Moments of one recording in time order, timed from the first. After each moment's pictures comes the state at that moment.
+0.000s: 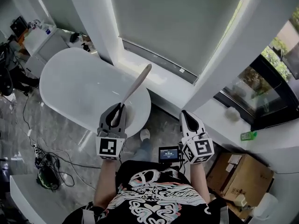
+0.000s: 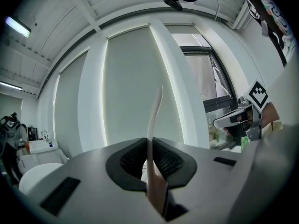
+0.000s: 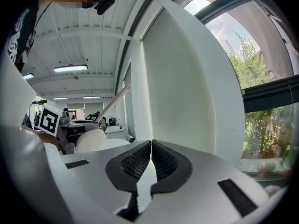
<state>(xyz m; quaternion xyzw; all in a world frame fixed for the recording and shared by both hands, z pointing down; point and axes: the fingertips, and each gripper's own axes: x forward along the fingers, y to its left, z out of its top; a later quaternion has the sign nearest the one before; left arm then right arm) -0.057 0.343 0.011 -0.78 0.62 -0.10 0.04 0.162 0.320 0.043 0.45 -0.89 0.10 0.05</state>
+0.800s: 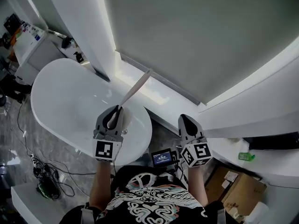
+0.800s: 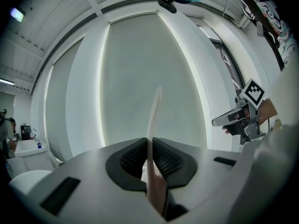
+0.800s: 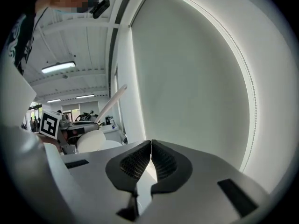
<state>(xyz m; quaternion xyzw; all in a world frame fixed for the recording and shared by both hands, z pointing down) -0.152 0.115 0.015 -0.79 0.60 -0.07 0.03 0.072 0.097 0.052 0.45 -0.88 0.14 0.06</state>
